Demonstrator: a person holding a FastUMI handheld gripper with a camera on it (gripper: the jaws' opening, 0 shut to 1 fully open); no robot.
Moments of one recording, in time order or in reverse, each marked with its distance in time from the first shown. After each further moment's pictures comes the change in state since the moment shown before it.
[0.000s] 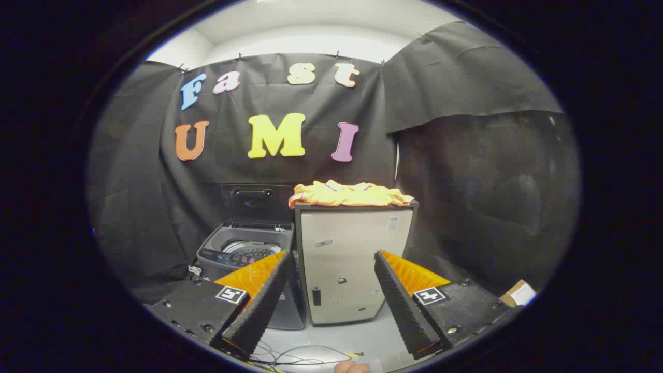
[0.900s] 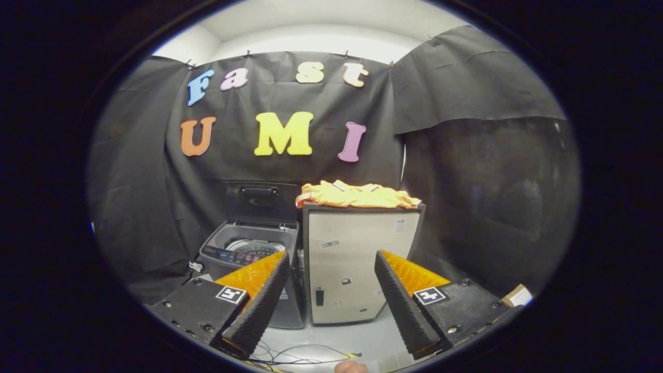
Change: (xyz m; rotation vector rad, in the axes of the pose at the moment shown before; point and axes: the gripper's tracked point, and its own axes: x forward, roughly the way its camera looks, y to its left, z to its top) arm 0.001 0.004 -0.003 -0.055 0.001 0.029
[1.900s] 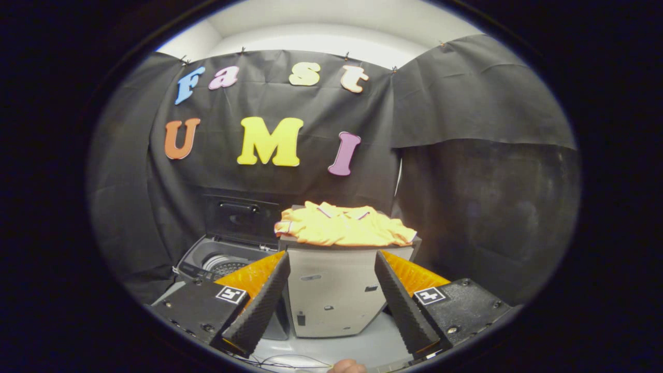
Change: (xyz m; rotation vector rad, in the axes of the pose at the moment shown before) arm 0.105 -0.024 0.105 -0.043 -0.012 -0.055
